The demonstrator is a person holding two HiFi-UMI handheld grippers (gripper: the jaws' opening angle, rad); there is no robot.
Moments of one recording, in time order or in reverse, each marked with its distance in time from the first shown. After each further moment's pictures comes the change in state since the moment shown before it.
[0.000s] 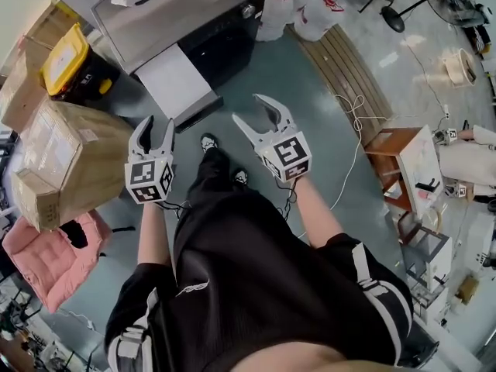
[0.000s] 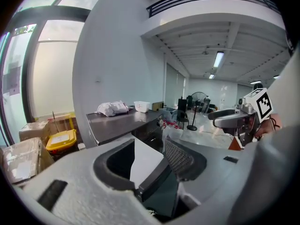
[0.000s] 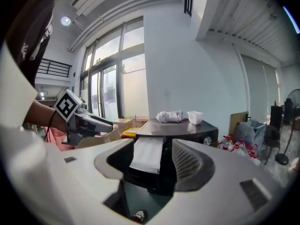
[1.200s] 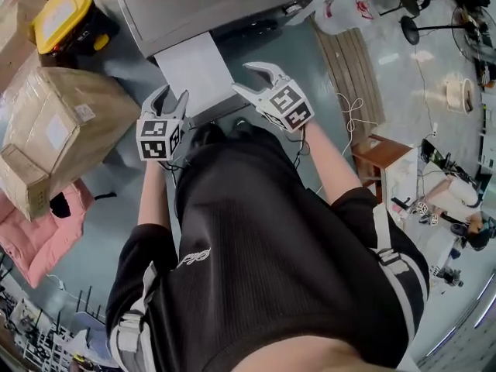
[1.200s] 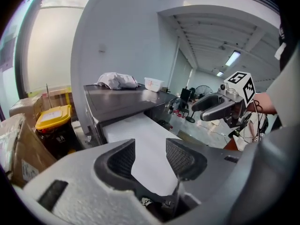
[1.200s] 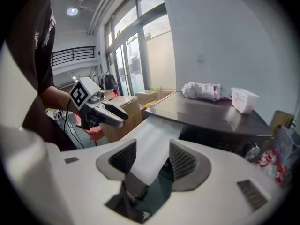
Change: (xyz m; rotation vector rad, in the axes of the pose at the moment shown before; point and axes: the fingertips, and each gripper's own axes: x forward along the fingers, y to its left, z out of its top) left arm 0.118 0.094 -0.065 -0.146 0.210 -0.064; right arm 0.198 -0.011 -0.038 -0.161 0.383 0.406
